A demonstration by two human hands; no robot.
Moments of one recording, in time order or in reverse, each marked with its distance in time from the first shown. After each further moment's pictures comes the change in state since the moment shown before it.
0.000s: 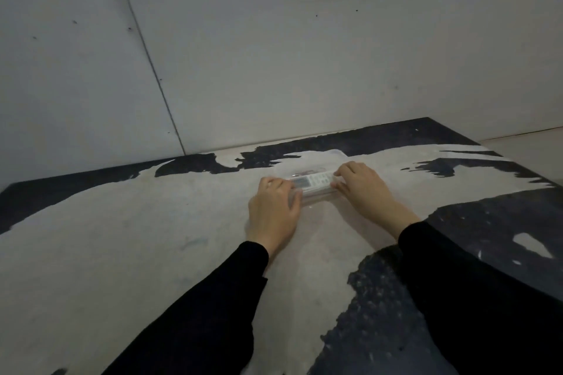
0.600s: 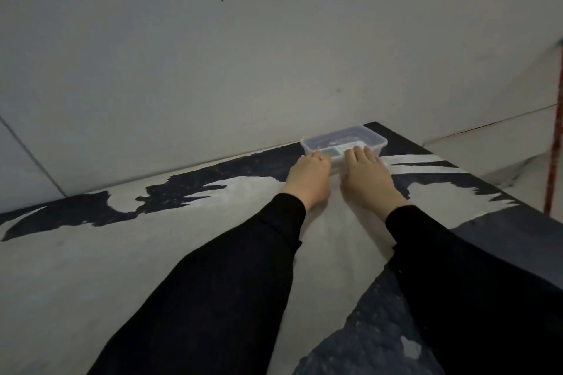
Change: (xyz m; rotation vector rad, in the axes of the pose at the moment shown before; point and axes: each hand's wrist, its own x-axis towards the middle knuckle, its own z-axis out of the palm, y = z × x) left_hand 0.158 0.139 0.146 0.031 -0.543 0.278; right_hand 0.063 0.164 0.001 -0.257 -0.035 0.333
